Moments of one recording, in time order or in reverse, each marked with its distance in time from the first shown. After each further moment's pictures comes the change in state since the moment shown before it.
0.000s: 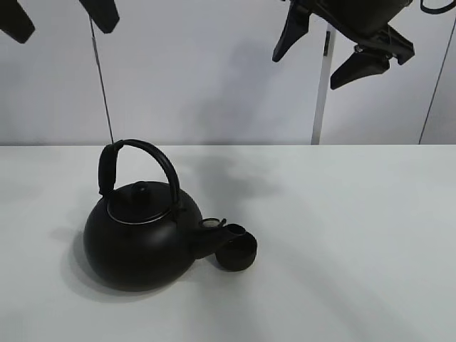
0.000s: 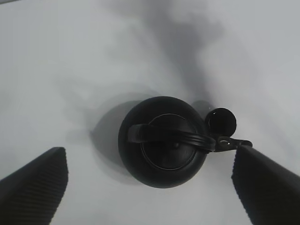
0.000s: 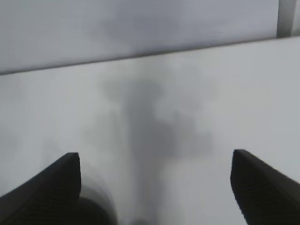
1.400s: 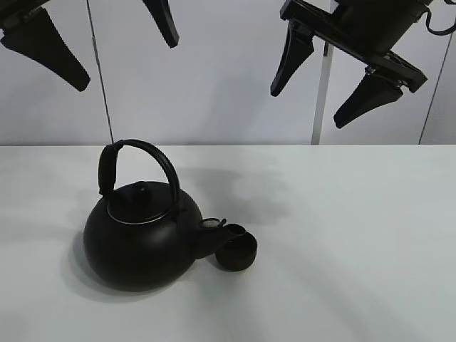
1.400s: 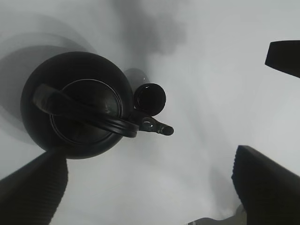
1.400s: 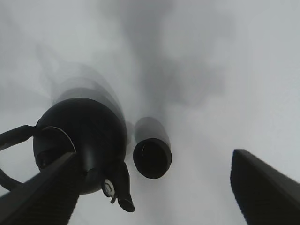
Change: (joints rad) left arm 0.002 0.168 -0.105 -0.265 0.100 -0.225; right arm 0.000 0.001 0.000 0.064 0.344 0.017
